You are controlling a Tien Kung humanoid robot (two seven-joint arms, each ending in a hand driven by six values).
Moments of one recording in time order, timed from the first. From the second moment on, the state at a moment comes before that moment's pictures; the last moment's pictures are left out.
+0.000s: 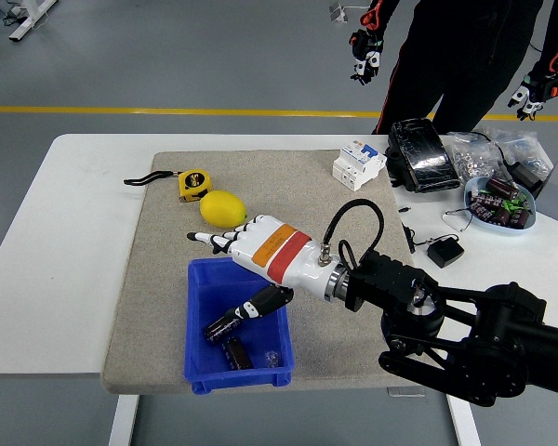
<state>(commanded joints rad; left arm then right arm) -0.16 0.11 -0.61 -0.27 1.27 0.13 0.31 0.93 -0.18 0.21 1.27 -1.94 -0.34 -0.04</state>
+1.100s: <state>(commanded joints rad) -0.18 0.09 -0.57 -0.27 1.21 0.17 0.29 0.57 -0.49 0.70 1.25 -1.05 -0.29 0.29</state>
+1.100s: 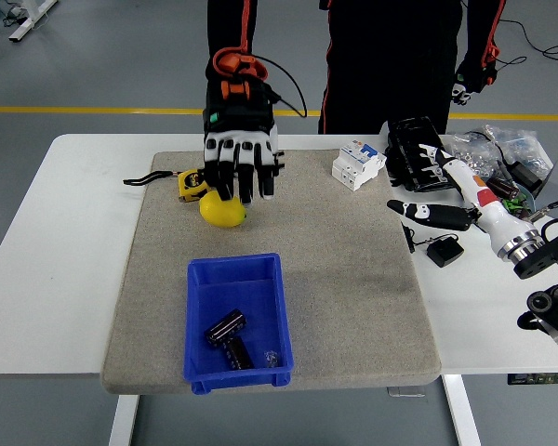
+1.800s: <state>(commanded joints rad) -0.18 0.08 -0.55 -0.27 1.17 0.19 0.28 0.39 -0.35 0.88 1.33 -0.45 -0.22 0.37</state>
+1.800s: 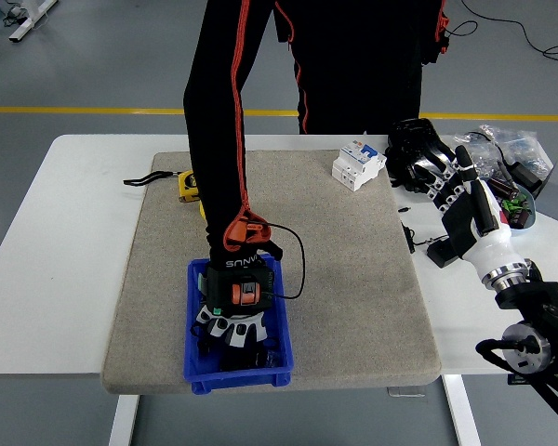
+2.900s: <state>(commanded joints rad) -0.17 0.09 -0.52 -0.26 1.15 0.19 0.27 0.31 -0.31 0.96 1.33 -0.47 -0.22 0.38</state>
